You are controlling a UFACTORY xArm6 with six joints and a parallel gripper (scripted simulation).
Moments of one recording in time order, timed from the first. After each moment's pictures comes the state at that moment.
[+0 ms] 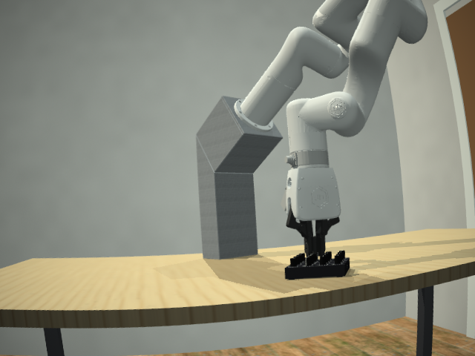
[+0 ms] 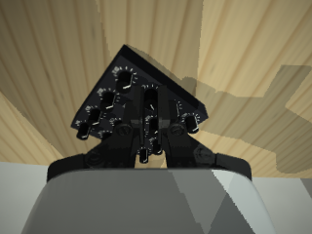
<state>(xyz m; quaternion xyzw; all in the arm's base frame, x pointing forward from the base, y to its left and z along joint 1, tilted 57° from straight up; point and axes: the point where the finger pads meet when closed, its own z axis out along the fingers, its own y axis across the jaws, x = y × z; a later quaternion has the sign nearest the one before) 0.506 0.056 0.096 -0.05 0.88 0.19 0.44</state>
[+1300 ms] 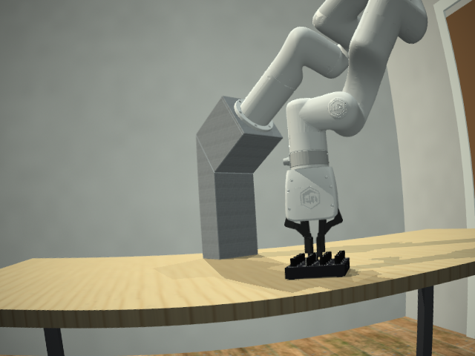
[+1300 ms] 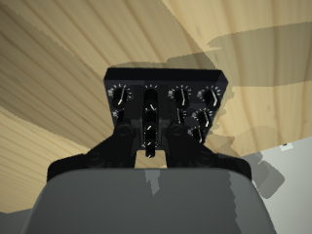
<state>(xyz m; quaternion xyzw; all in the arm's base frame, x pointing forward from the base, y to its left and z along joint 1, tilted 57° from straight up) 0.506 0.056 0.096 0.25 0.84 0.33 0.35</state>
